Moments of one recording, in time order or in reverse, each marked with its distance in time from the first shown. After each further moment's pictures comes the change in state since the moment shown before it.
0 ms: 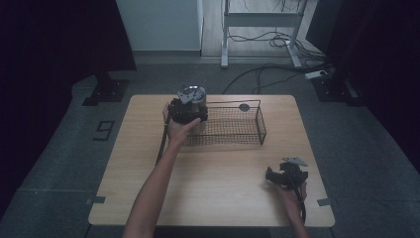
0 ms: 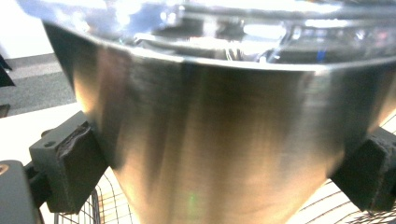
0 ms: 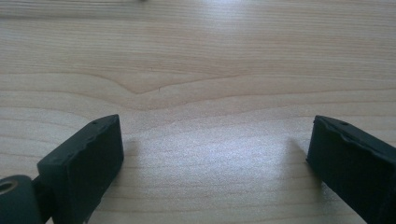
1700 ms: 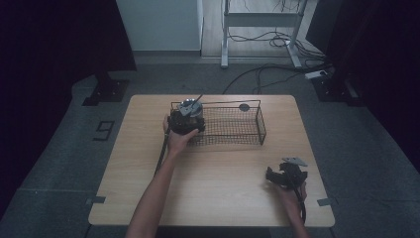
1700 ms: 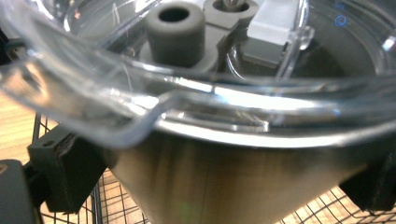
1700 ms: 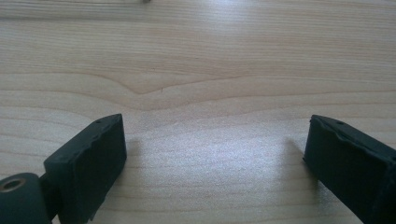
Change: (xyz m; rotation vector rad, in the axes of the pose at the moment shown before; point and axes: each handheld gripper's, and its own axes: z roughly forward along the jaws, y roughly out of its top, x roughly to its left) left arm 0.008 -0.048 0.021 0.048 0.023 0.007; right arm 0.000 0.000 -0.001 -0.005 0.004 -0.007
